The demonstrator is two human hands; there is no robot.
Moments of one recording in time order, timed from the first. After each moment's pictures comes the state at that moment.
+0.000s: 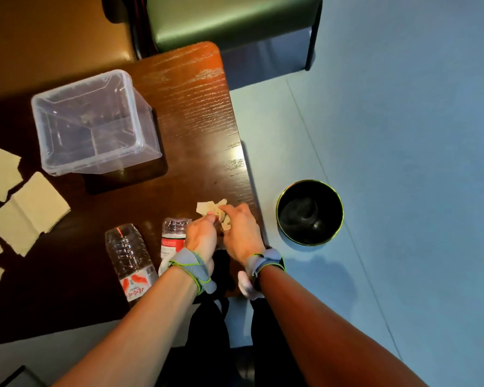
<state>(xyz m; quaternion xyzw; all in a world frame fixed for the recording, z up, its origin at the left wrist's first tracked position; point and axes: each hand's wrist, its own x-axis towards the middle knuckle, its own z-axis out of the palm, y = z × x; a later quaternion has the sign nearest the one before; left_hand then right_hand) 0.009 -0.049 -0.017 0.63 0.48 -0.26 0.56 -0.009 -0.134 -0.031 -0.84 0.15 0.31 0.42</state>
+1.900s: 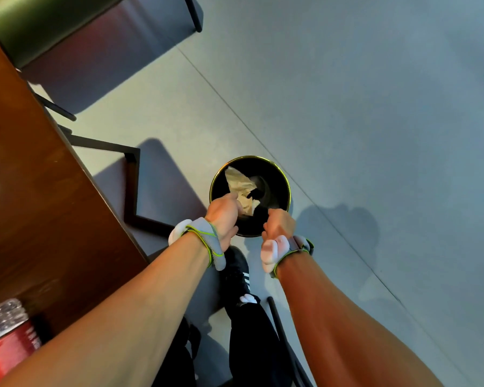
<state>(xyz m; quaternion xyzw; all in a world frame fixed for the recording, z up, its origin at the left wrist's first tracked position) -0.008 -0.262 -0.144 0.66 0.30 -0.52 0.45 -0.083 -0.335 -0.209 -0.34 0.73 0.09 0.59</state>
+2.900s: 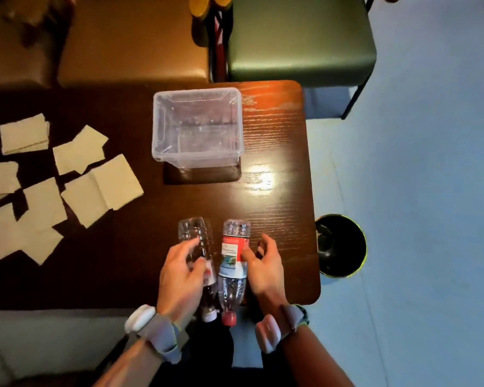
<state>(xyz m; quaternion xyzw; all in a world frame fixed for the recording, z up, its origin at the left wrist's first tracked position) -0.055 0.125 0.076 0.86 0.24 -0.16 0.42 -0.047 -0.025 0.030 -0.69 0.36 0.26 0.57</state>
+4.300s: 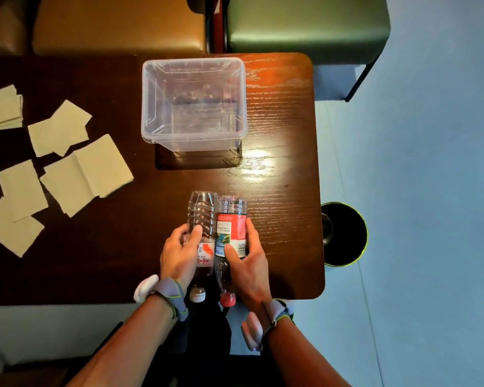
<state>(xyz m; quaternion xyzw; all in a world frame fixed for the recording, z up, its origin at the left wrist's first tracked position) -0.039 0.150 -0.027 0.74 0.39 -0.20 0.52 -0.057 0.004 -0.008 -0.73 0.26 0.22 0.59</state>
